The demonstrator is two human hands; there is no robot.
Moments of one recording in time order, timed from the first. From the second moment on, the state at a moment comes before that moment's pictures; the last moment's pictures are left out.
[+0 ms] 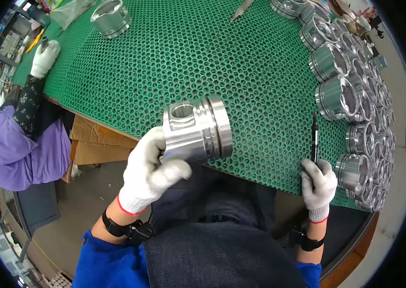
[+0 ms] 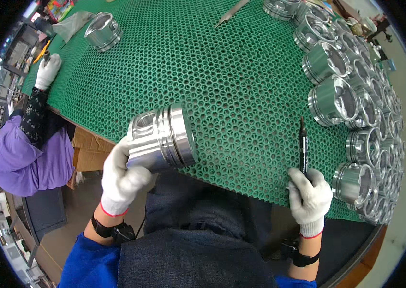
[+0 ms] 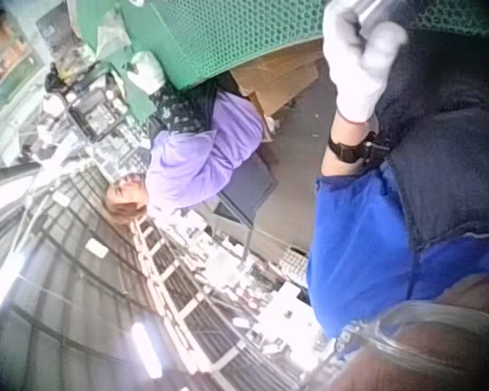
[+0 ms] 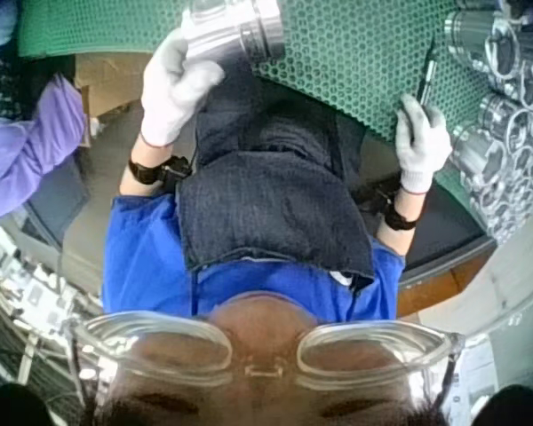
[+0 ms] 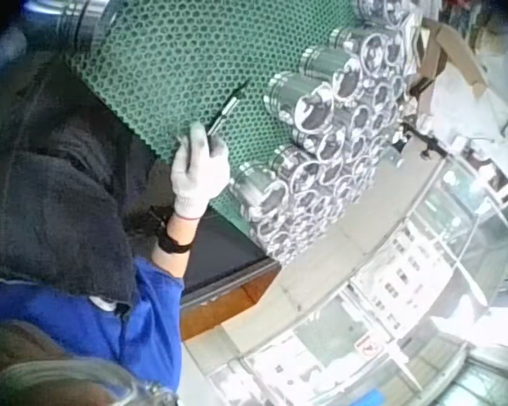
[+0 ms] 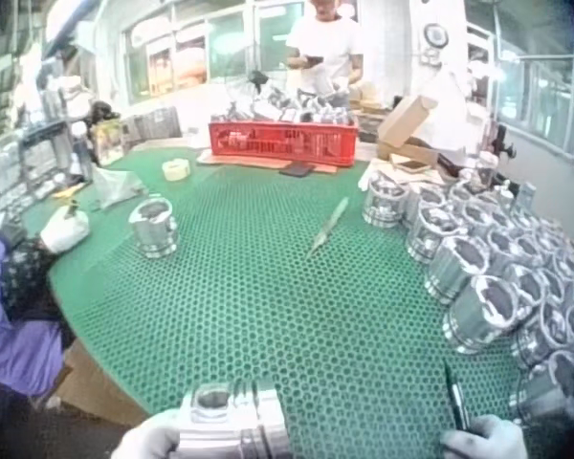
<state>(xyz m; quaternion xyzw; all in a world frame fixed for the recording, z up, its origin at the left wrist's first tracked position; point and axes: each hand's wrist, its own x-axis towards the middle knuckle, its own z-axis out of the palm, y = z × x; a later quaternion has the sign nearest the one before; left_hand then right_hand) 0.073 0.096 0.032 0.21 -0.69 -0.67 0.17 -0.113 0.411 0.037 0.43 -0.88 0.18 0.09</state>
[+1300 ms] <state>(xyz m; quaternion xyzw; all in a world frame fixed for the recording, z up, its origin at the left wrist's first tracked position) 0.029 0.058 0.085 -0.15 -0.97 -0.10 0.17 -0.072 0.407 0.075 0.06 -0.63 0.65 -0.43</state>
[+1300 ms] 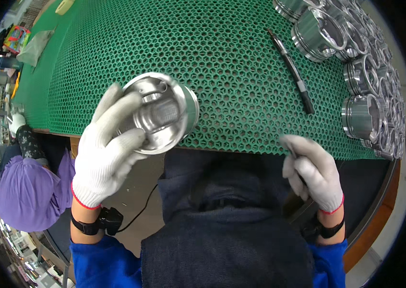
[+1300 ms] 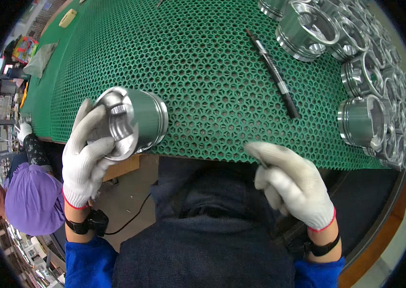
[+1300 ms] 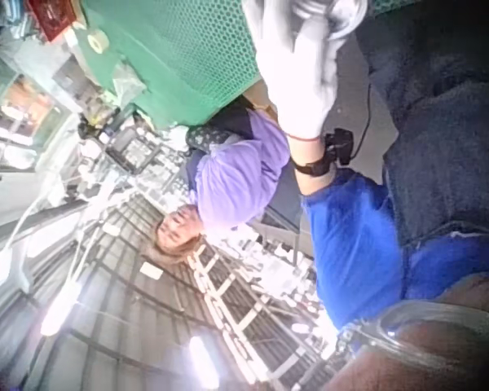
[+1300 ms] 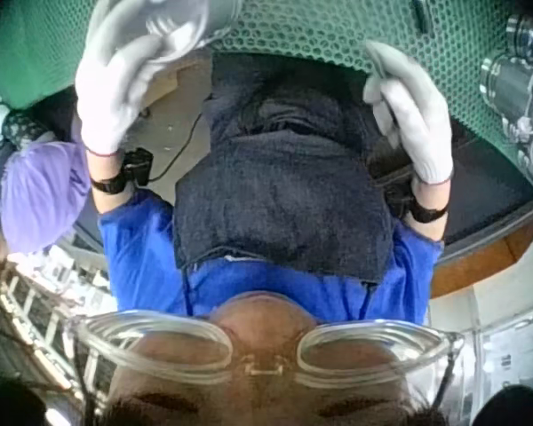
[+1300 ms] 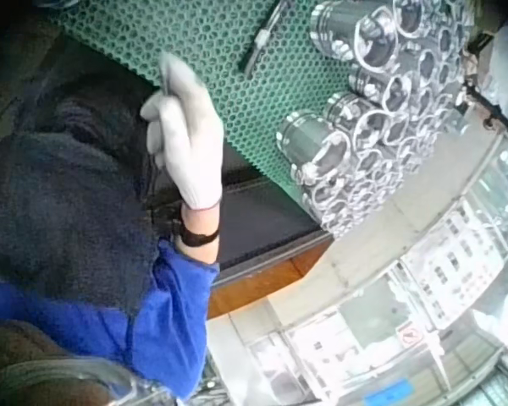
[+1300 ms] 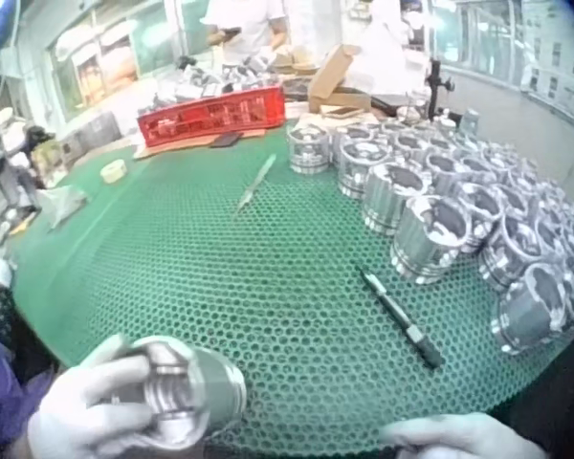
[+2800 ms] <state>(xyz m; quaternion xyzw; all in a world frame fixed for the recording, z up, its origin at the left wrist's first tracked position) 0.011 0.074 0.064 -0.18 -0.93 -0.24 0.23 -0.108 0.368 0.089 0.16 -0.57 0.75 -0.30</state>
